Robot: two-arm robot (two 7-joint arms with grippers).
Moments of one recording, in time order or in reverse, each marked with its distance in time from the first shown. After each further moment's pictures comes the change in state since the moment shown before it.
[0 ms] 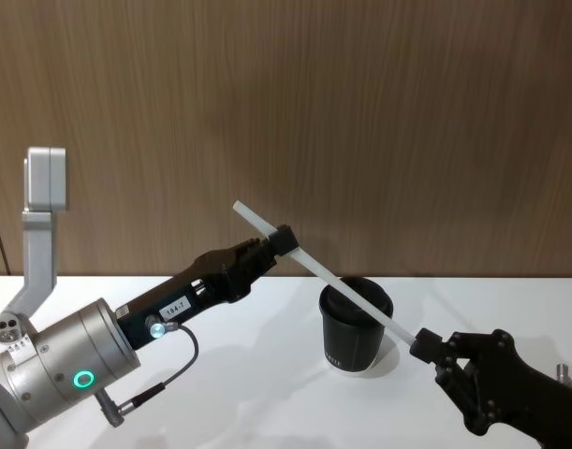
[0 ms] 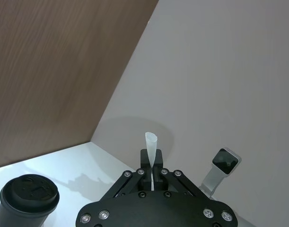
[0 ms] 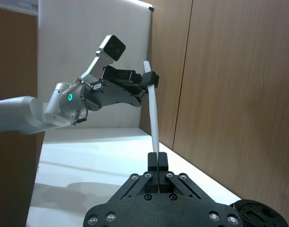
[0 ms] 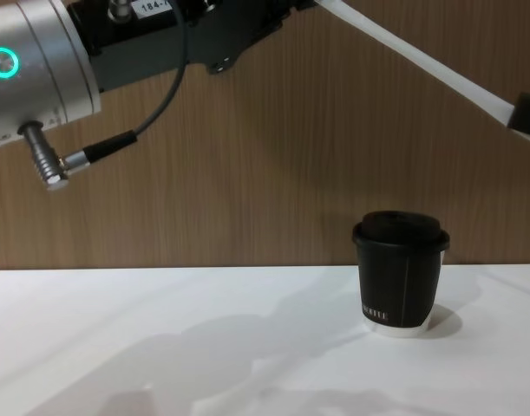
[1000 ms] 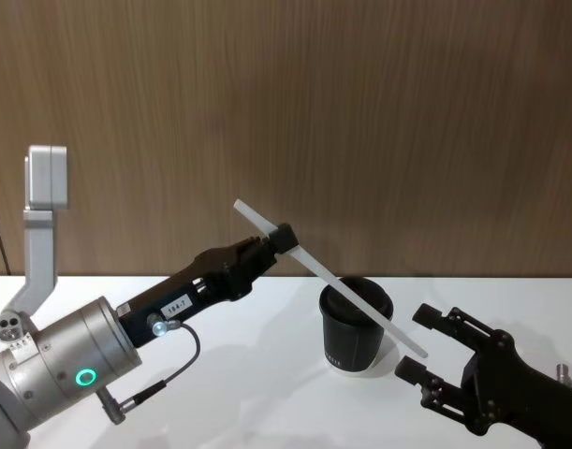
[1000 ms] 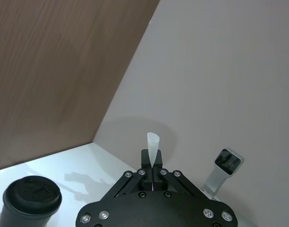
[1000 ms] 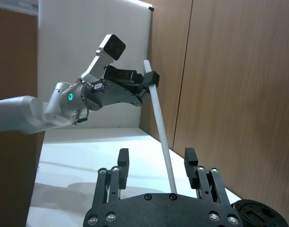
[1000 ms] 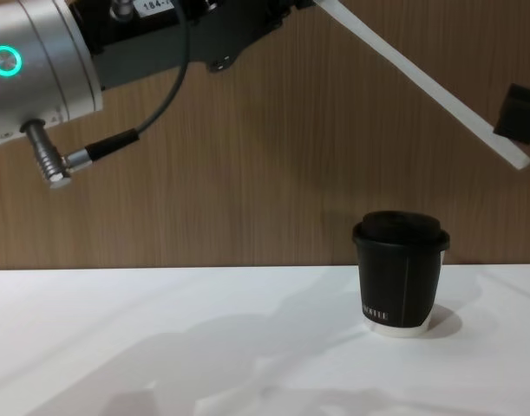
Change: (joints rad) left arm -0.004 0.000 0.004 -0.001 0.007 -0.007 0.007; right arm 0.000 0.000 0.000 0.000 0.000 0.000 0.000
